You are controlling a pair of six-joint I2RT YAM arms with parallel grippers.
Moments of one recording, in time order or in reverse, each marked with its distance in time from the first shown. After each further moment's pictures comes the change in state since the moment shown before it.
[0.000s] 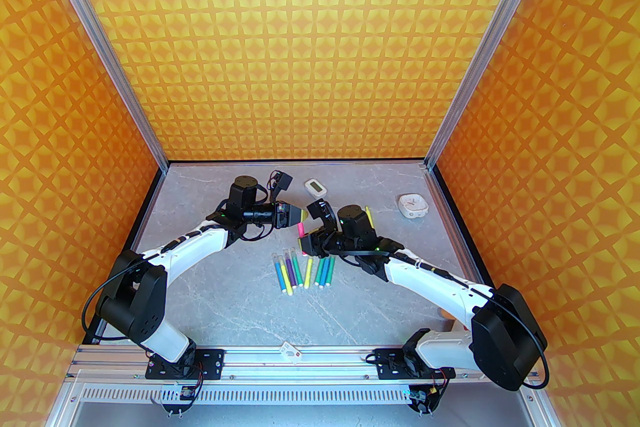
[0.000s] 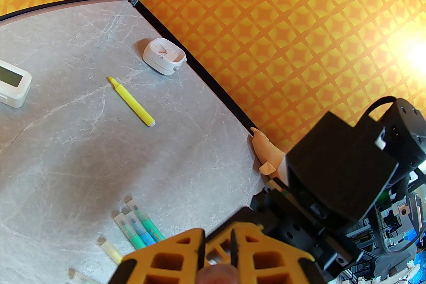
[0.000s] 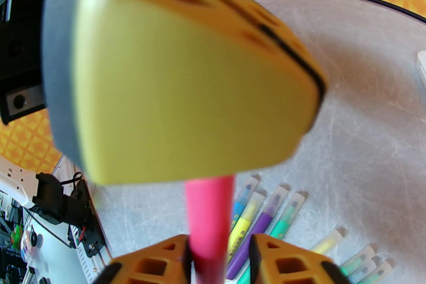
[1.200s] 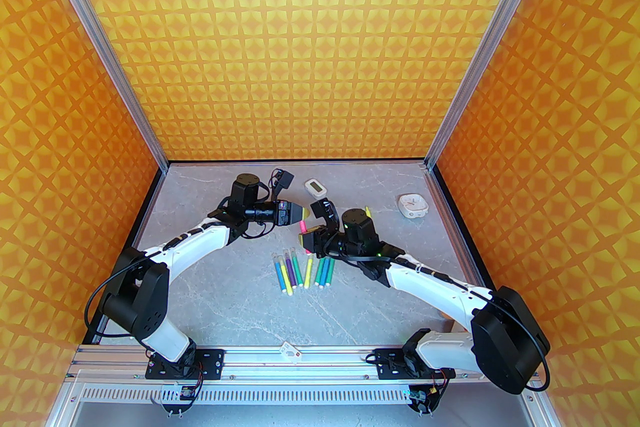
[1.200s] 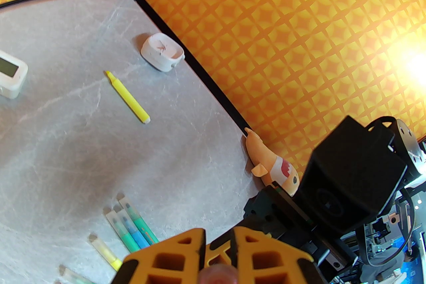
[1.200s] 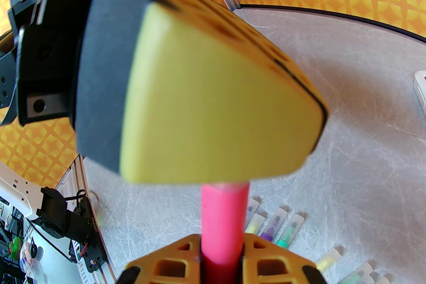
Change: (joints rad) left arm 0.010 0.026 0.050 -0.051 0.007 -0.053; right arm -0.002 -0.037 -0.077 0.149 -0.003 0.029
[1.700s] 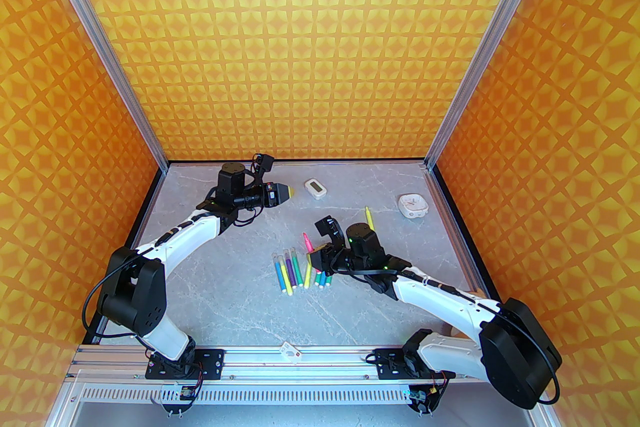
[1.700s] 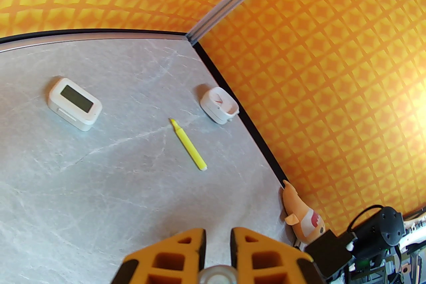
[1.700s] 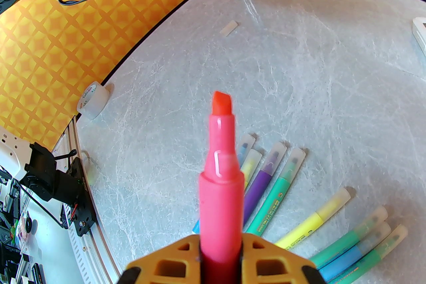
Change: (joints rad) left arm 0.098 0.000 0.068 -0.049 -0.196 -0.023; right arm 0.003 -0.083 -0.121 -0.093 0.003 -0.042
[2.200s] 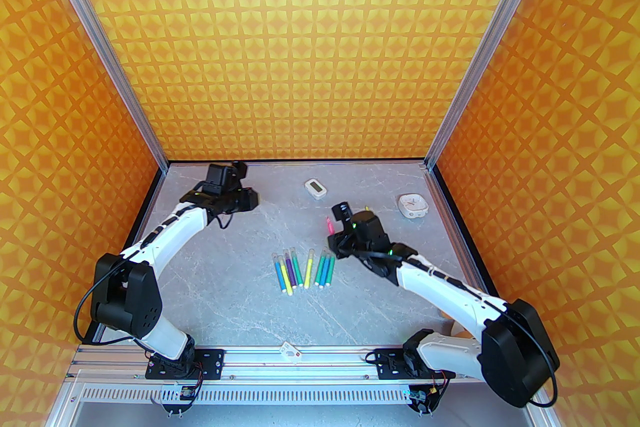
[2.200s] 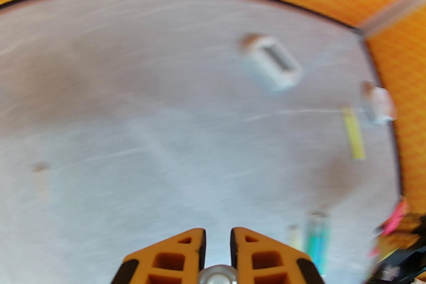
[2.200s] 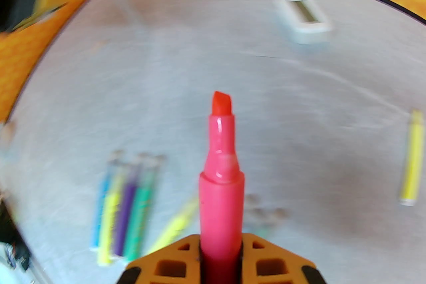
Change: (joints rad) left arm 0.153 -0.034 0.074 -0.554 -0.499 0.261; right arm -0.143 0.079 0.194 -0.310 0.381 -0.086
